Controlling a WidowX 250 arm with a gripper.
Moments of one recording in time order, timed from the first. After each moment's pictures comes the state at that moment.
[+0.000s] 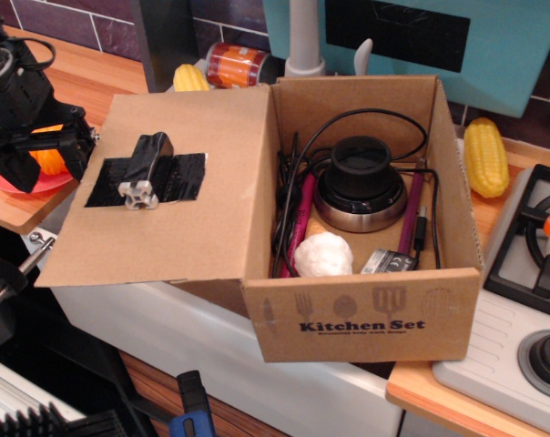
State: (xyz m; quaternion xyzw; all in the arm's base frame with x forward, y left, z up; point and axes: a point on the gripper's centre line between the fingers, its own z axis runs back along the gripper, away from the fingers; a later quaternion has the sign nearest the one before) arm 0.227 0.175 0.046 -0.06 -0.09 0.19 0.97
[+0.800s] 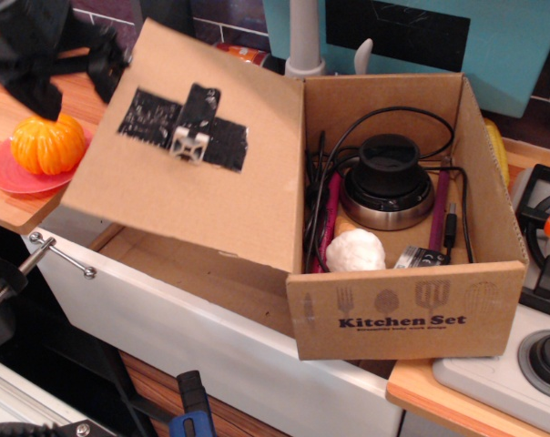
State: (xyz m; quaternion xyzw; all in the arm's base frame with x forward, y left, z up) arm 0.254 0.128 0.121 -0.03 -0.18 0.20 0.96
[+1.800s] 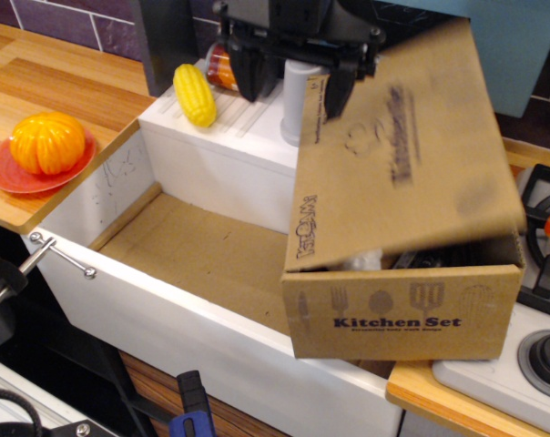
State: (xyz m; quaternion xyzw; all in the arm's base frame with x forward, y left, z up) arm 0.313 -0.004 0.135 0.07 -0.14 0.12 0.98
